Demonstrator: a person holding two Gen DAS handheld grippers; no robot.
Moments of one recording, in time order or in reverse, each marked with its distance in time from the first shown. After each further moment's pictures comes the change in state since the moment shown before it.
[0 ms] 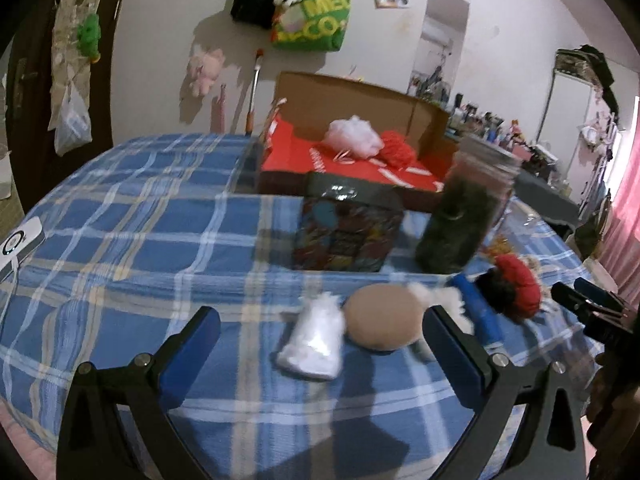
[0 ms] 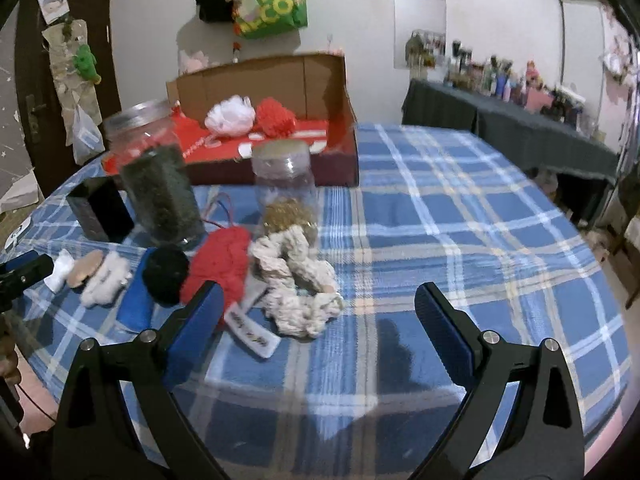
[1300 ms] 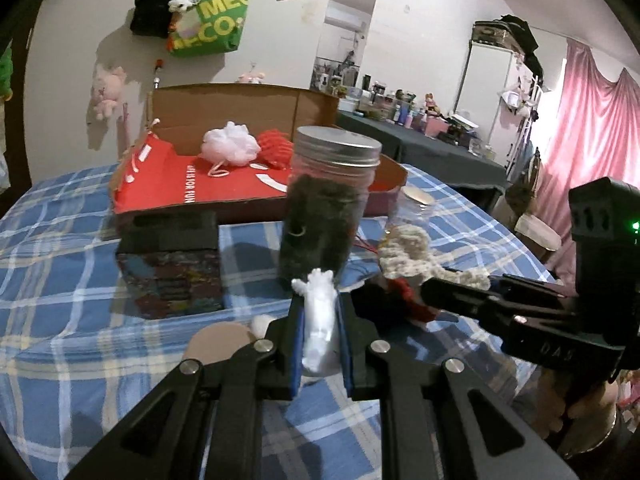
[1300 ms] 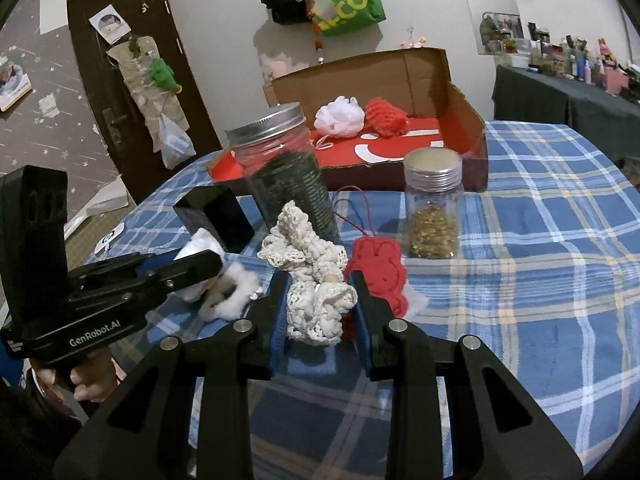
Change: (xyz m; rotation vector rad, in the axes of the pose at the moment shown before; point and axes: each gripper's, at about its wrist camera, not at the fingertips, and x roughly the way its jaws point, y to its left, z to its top) left arm 0.008 -0.086 0.021 0.179 0.024 -0.283; right arm 0.003 0.036 0.016 0.017 0.035 0.382
